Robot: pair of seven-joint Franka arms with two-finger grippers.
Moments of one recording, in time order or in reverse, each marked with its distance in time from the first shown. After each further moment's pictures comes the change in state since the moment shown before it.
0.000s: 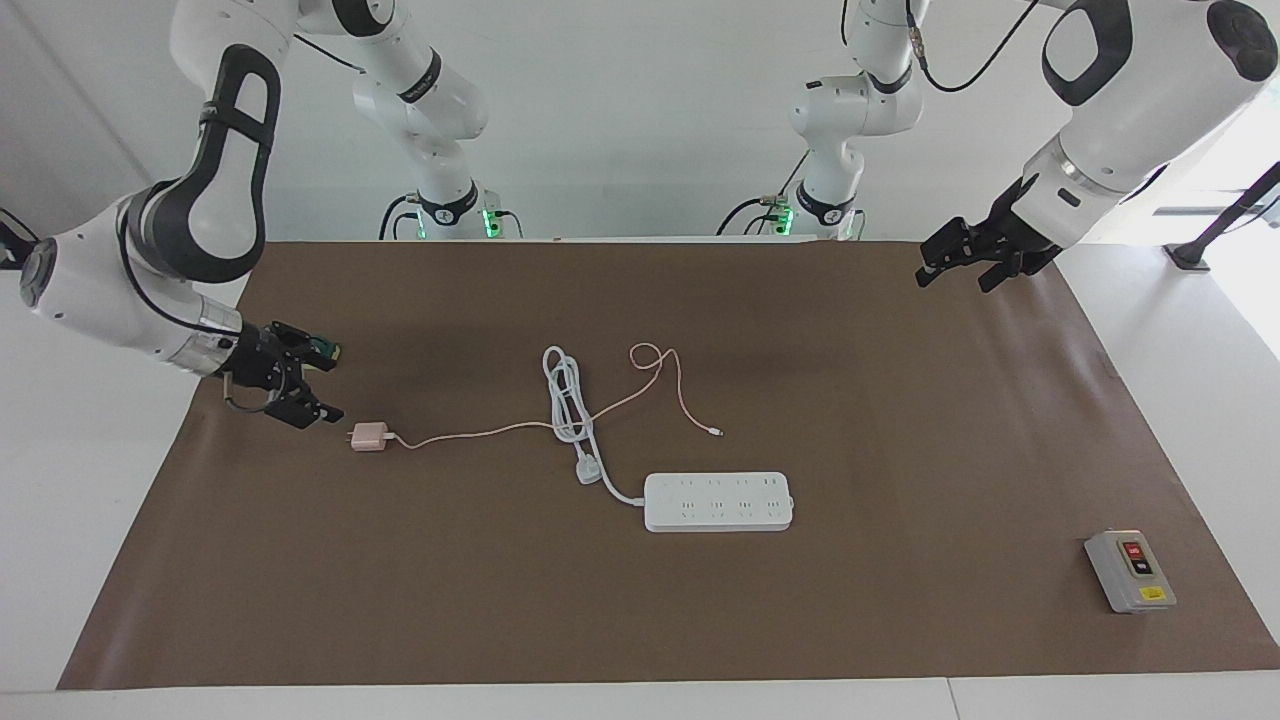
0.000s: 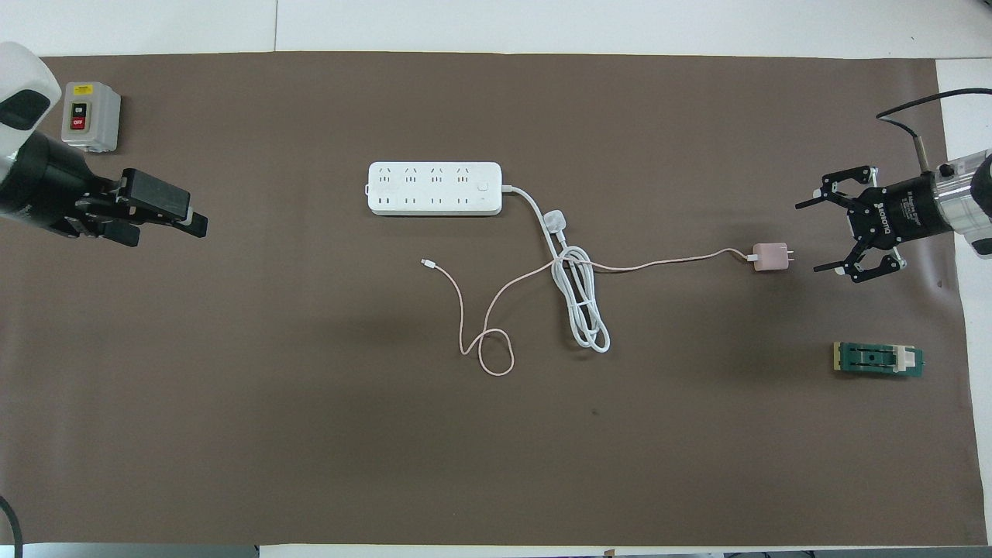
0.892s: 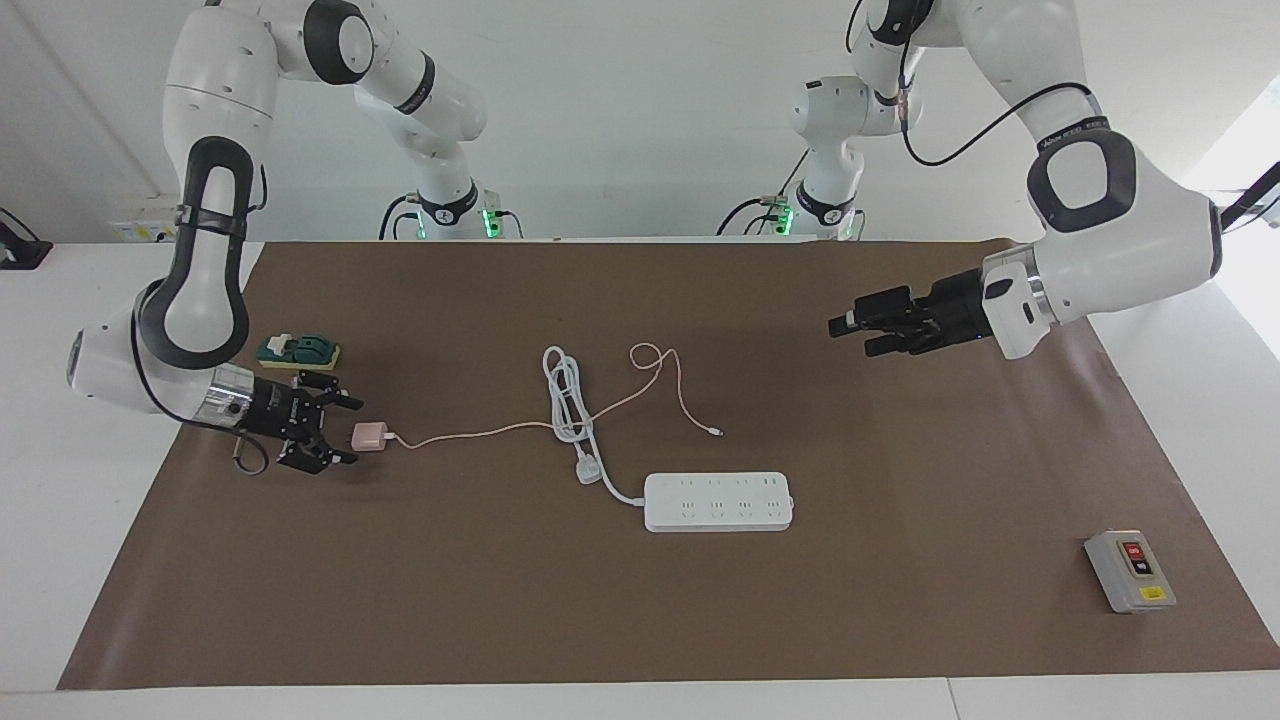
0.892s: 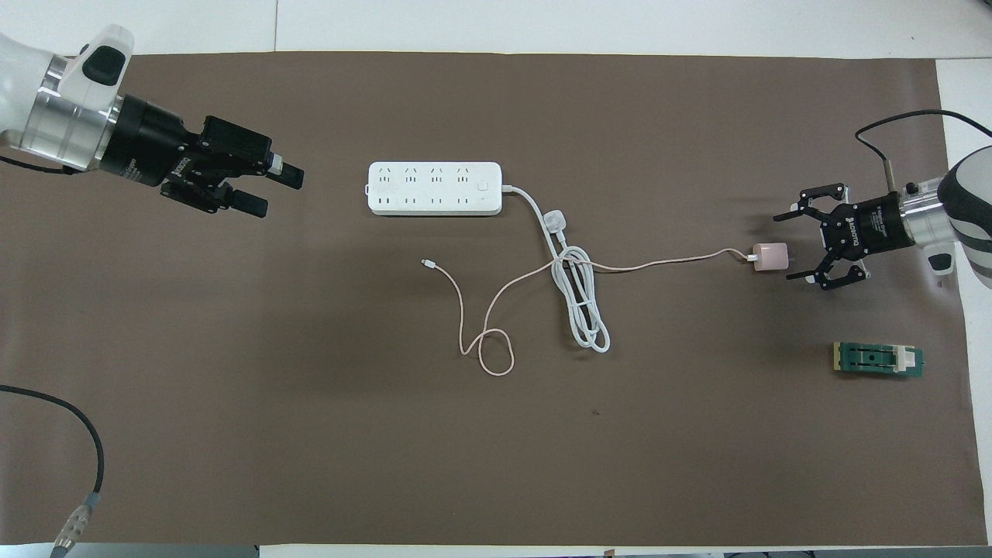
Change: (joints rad) left arm 0.008 0.246 0.007 0.018 -0.653 0.101 0.125; right arm -0.023 0.099 0.000 -0.062 0.098 0.053 -0.047
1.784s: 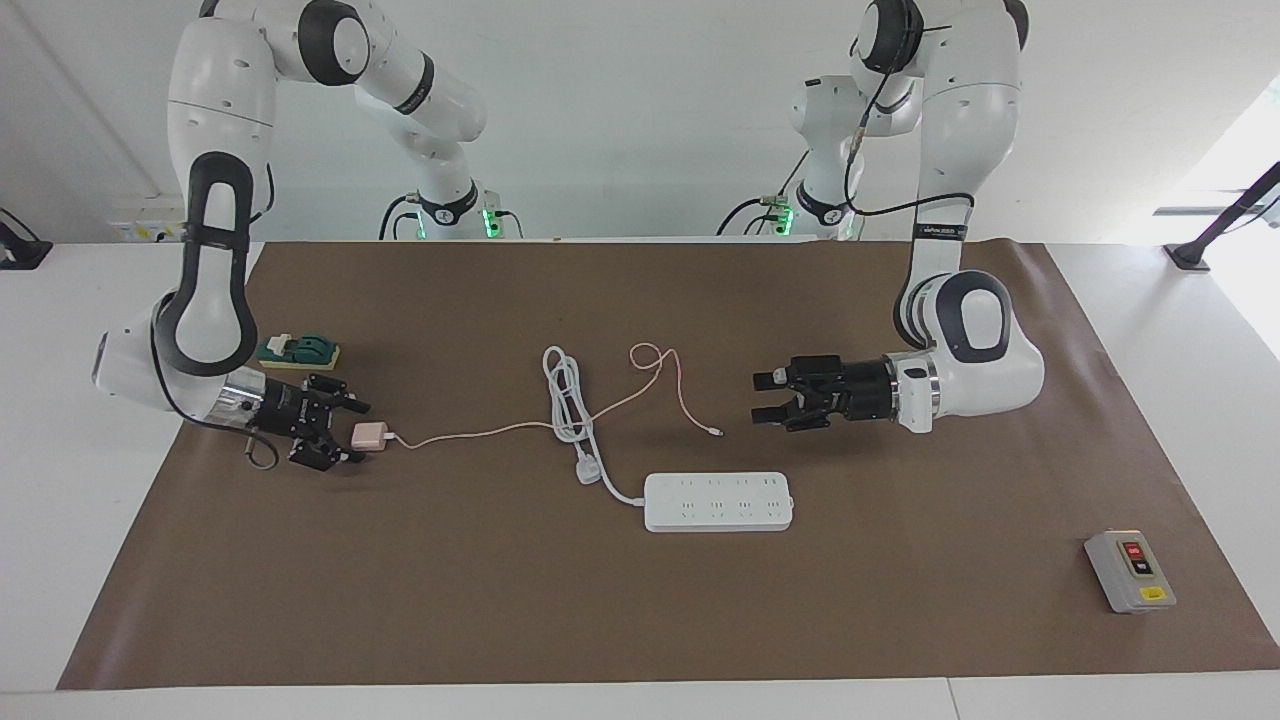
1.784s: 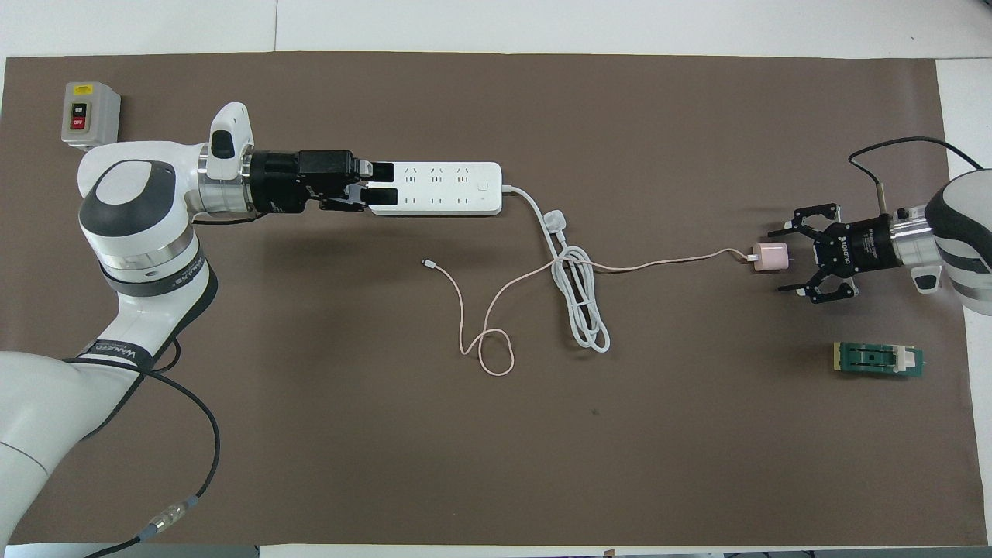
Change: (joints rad) left arm -0.085 0.053 -0.004 -0.330 -0.528 0.161 0.516; right arm -0.022 -0.001 -0.001 -0.062 0.035 0.063 -0.107
